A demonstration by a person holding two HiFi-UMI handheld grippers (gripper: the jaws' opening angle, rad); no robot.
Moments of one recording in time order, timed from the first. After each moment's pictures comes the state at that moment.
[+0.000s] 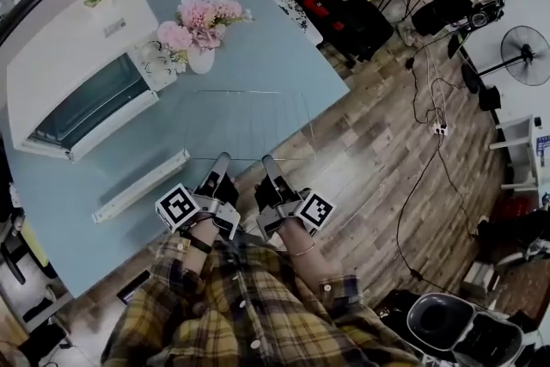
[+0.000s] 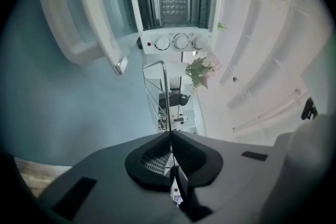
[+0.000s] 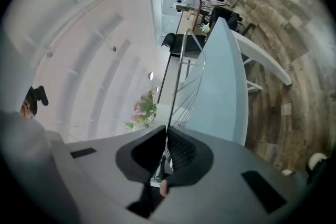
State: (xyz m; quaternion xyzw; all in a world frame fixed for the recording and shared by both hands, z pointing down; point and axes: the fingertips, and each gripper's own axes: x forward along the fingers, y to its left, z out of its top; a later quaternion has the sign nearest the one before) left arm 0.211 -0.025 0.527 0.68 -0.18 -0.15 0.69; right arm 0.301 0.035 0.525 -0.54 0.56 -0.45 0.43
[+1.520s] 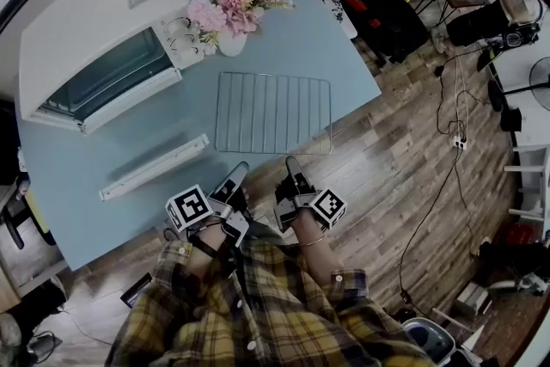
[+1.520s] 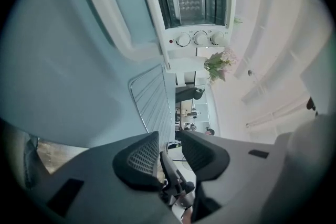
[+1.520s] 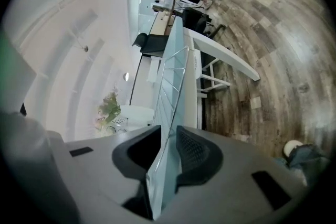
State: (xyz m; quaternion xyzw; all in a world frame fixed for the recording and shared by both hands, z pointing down) left arm 0.187 0.010 0.580 0.67 -0.21 -0.06 0.71; right arm 0.321 0.057 0.637 -0.59 0.45 -0.54 0.39
